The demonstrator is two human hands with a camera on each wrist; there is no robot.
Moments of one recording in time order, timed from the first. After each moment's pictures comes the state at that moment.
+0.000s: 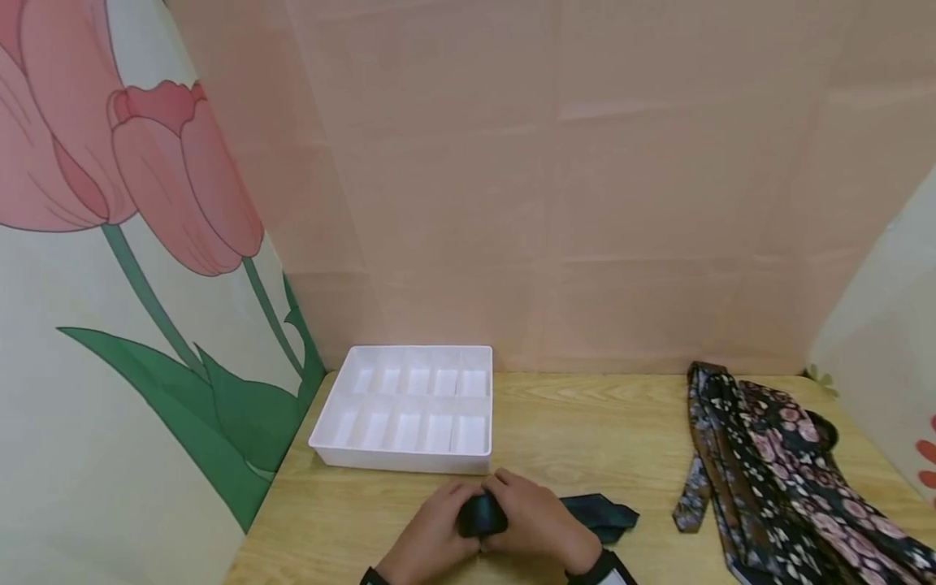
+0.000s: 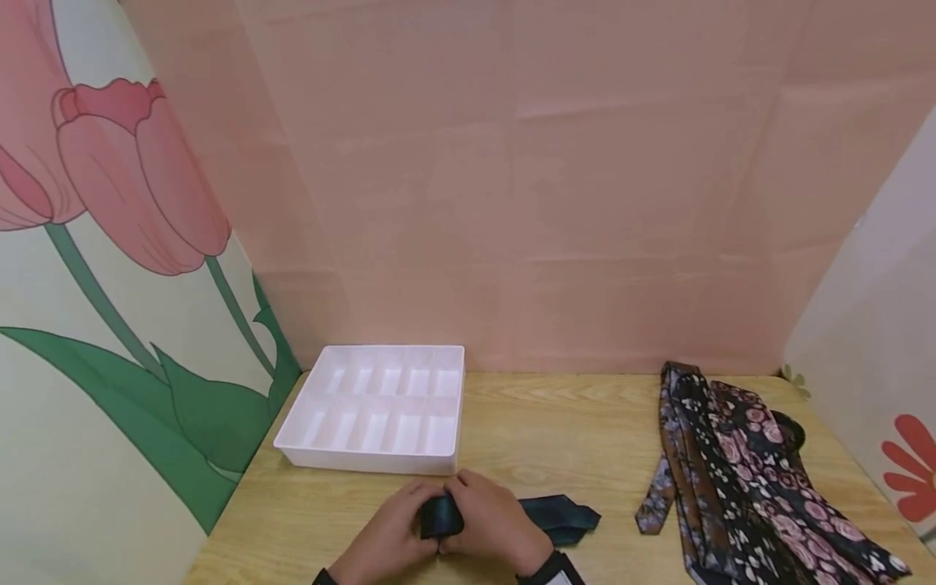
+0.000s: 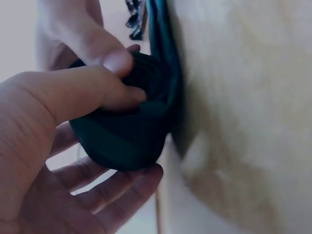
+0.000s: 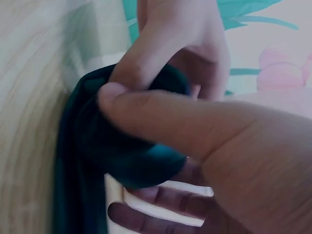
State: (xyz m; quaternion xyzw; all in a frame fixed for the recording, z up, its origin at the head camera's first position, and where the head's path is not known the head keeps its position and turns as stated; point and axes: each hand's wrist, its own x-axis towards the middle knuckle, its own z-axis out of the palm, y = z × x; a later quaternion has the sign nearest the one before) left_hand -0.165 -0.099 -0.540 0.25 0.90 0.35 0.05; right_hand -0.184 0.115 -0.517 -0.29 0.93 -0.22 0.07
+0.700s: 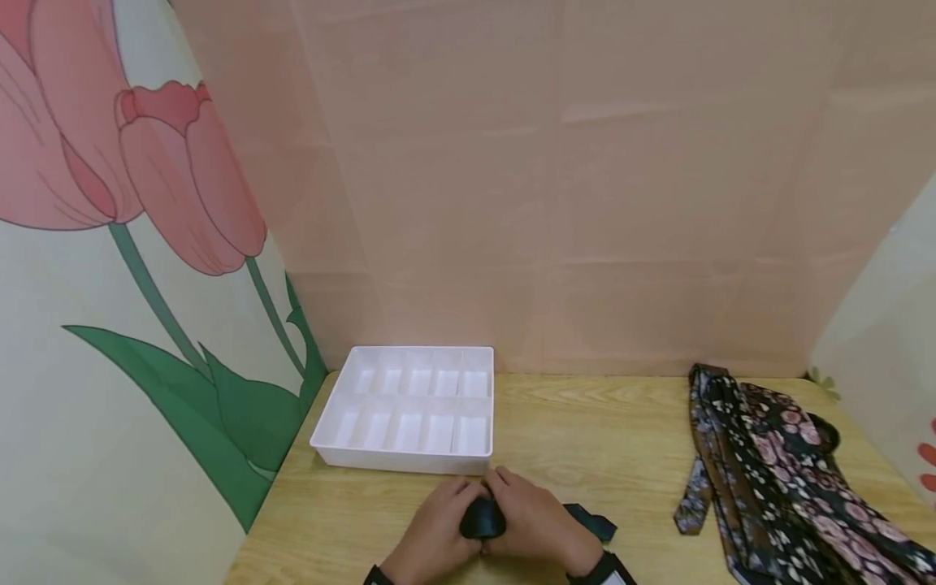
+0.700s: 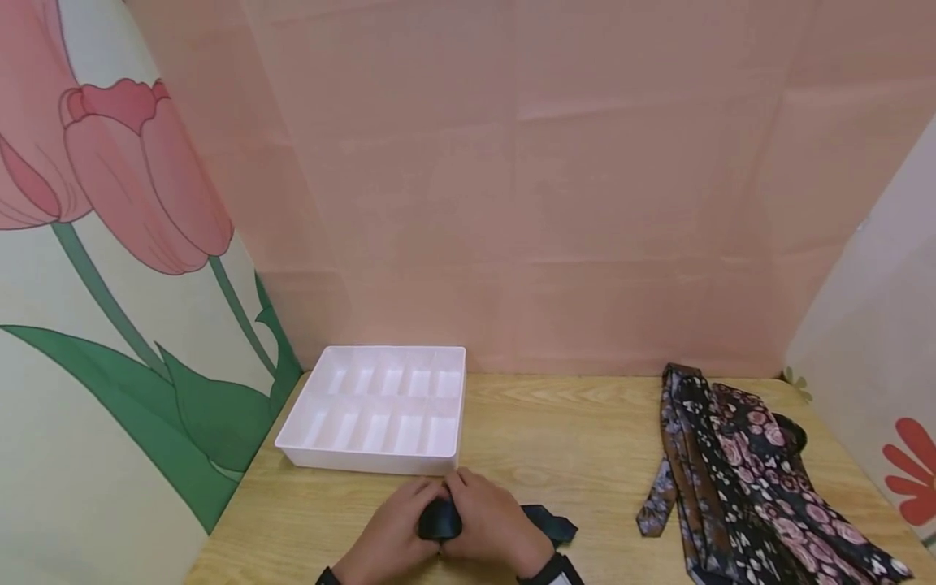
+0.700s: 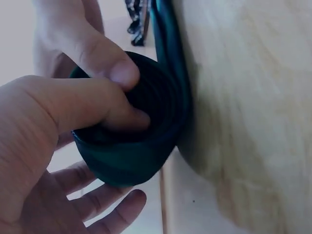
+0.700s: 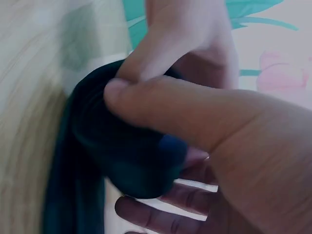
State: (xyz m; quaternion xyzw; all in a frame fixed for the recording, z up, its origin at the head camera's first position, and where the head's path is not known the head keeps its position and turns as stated) left_hand -0.165 -0.092 -0.539 0.25 0.92 0.30 0.01; right_hand -0.181 0.113 -0.517 -0.30 0.92 -0.23 0.06
